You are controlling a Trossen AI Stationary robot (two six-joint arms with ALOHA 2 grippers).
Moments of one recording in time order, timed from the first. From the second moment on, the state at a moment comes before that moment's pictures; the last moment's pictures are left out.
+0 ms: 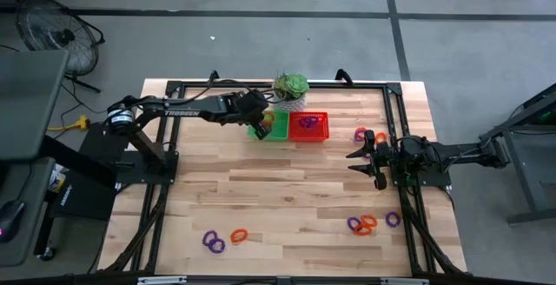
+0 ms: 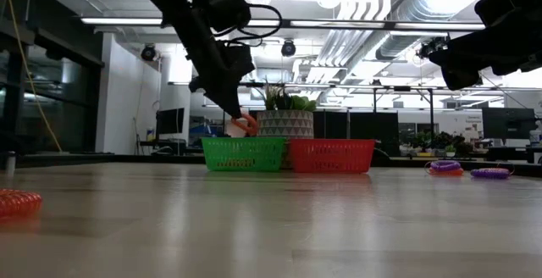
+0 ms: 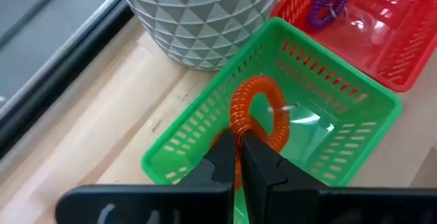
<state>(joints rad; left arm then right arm) 0.33 1.61 1.11 -0.40 -0.25 -0.21 0.04 0.11 0.01 0.04 -0.06 0.08</state>
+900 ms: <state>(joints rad) 0.35 1.67 1.11 -0.41 -0.17 -0.27 0.04 0.11 0.01 0.04 -0.06 0.08</state>
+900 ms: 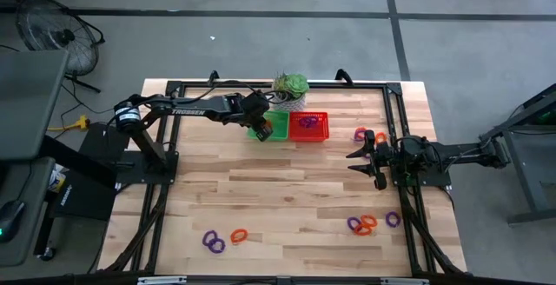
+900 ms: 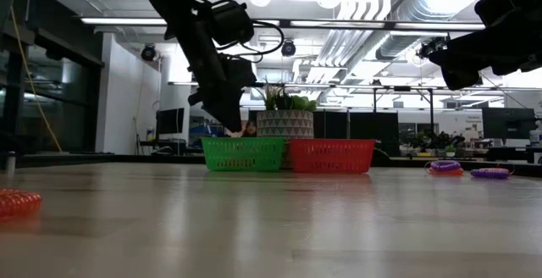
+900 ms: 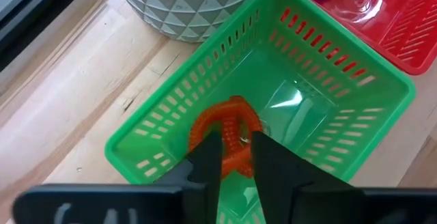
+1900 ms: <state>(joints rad) 0.22 1.44 1.11 -0.69 -0.15 -0.26 0.04 0.11 0.01 0.04 -0.06 0.08</state>
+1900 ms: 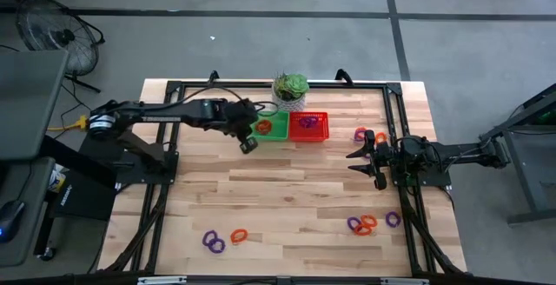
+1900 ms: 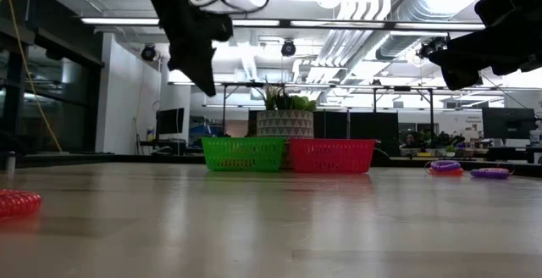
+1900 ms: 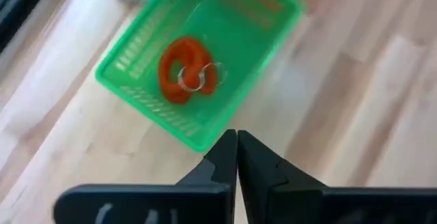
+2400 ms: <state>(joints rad) -0.13 1.25 1.07 -0.98 -0.12 -0.54 0.04 0.11 0.01 0.04 -0.06 0.08</state>
